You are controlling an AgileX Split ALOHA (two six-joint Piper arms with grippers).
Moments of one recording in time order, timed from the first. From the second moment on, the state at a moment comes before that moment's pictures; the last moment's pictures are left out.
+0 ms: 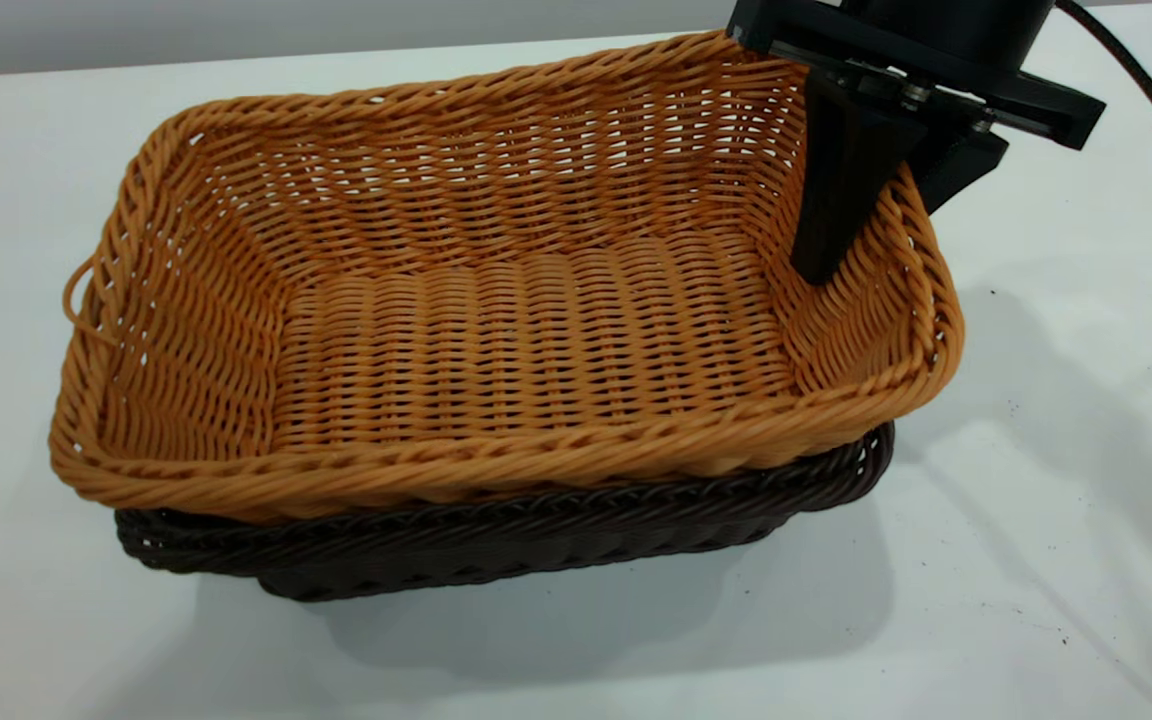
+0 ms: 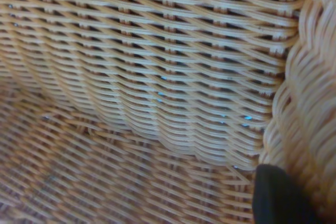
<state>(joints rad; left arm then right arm) -0.78 0.97 -0.81 -0.76 -0.20 1.36 0.33 2.00 -1.31 0.52 1.14 -0.16</state>
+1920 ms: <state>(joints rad) -0.74 0.76 -0.81 -0.74 0.17 1.28 0.33 1.68 -1.75 0.21 1.22 -0.14</state>
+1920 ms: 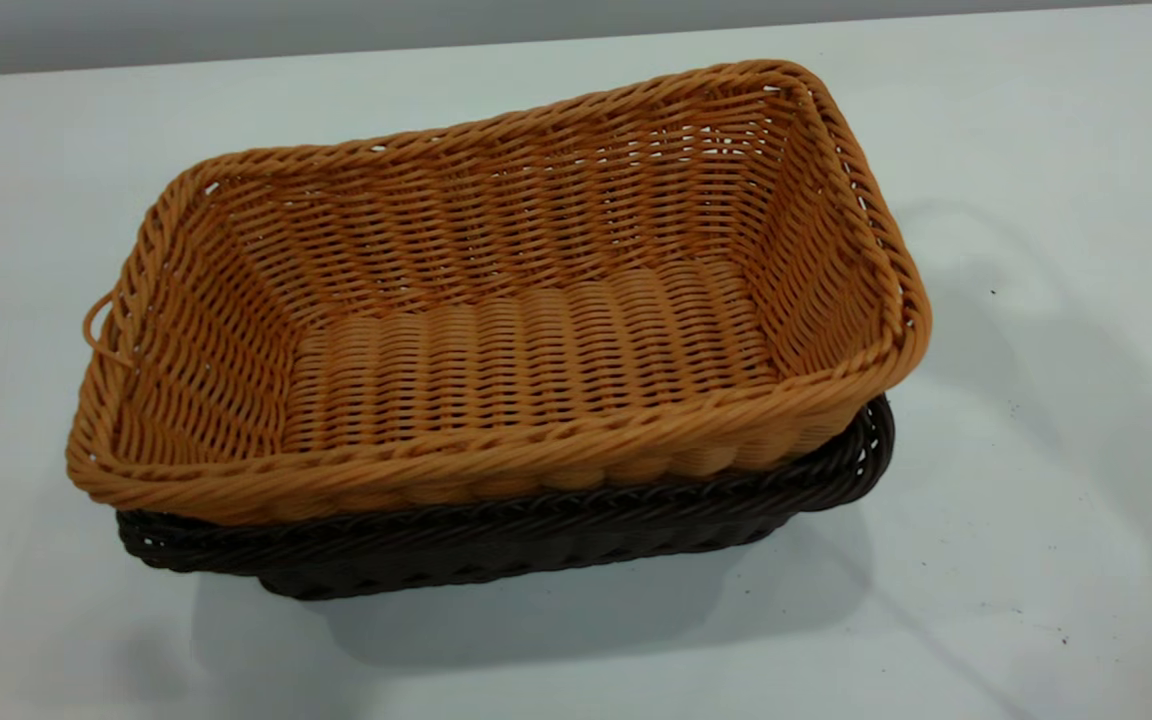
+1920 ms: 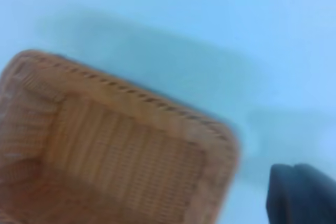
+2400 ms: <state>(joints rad) -0.50 0.69 -0.81 -0.33 0.57 0.83 0.33 1.36 -1.75 -0.11 1.20 0.00</state>
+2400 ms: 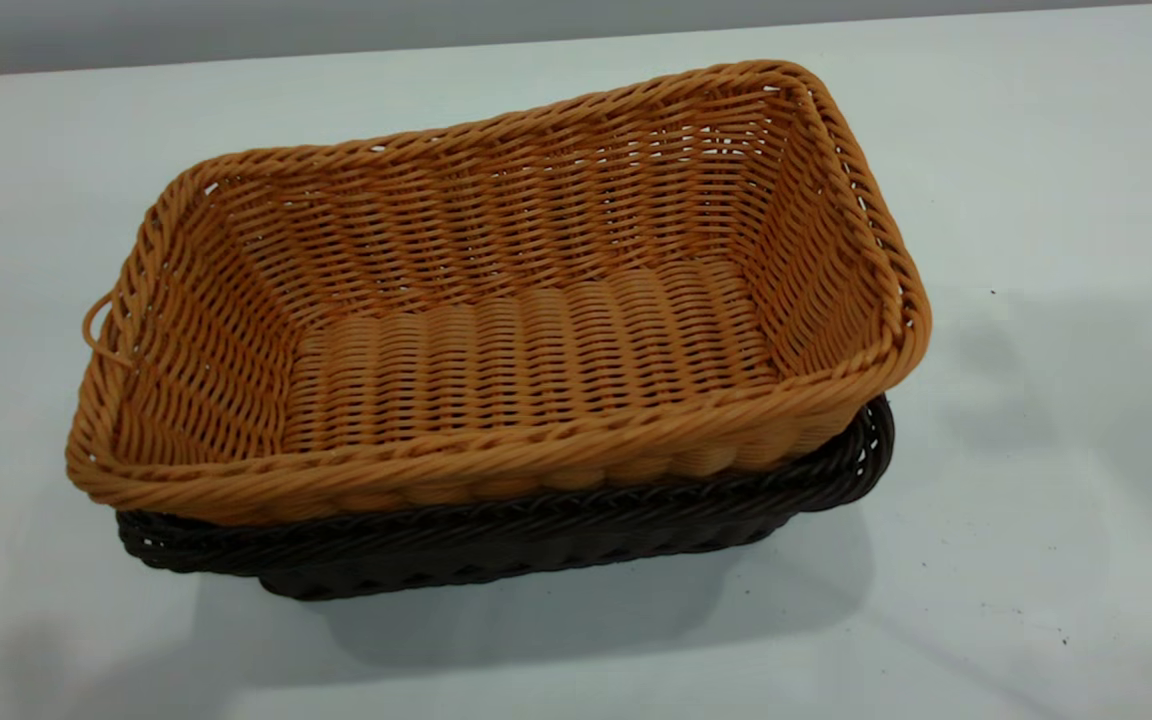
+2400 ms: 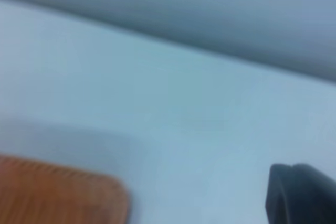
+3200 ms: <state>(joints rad) -0.50 0.51 -0.75 0.16 0.91 0.19 0.33 0.75 -1.35 -0.33 1.22 0.07</state>
